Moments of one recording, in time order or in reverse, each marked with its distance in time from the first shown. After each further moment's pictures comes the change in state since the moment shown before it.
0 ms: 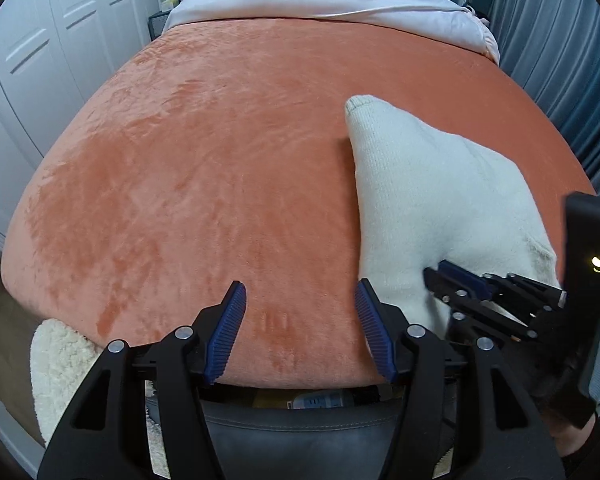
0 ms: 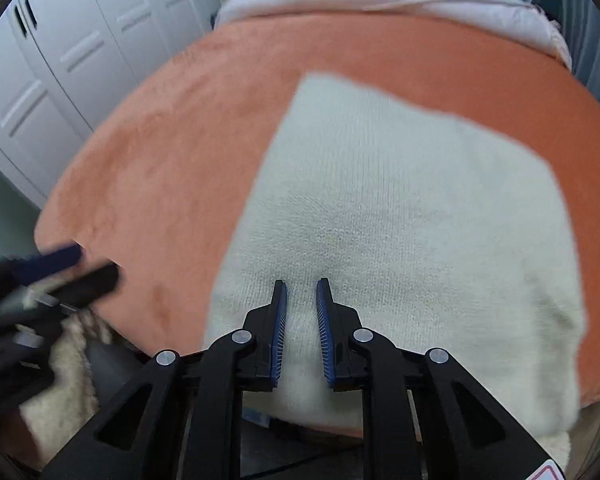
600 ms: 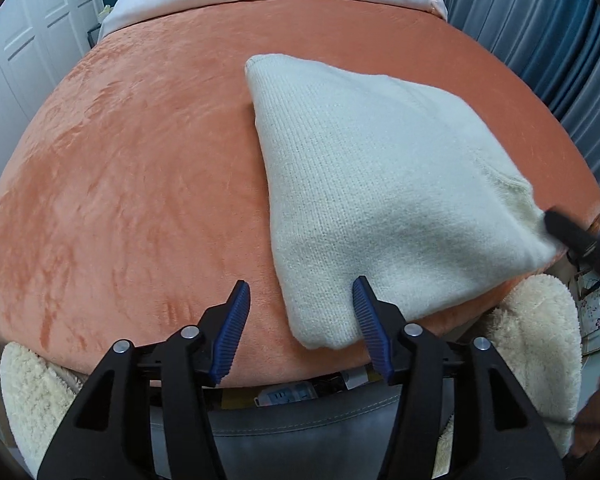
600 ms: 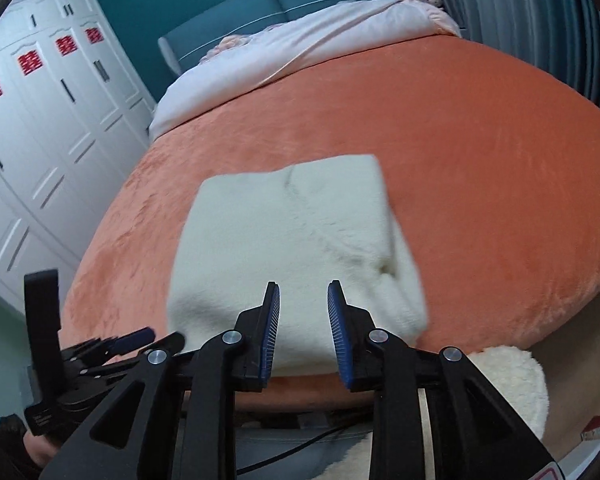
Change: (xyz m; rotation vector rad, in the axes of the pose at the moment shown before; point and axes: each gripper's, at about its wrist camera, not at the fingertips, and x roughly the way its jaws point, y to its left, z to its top) left arm 0.036 -0.066 -0.021 0.168 0.056 -0.097; right arm -0.108 -0.083 -0.060 0.348 -0.263 -0.024
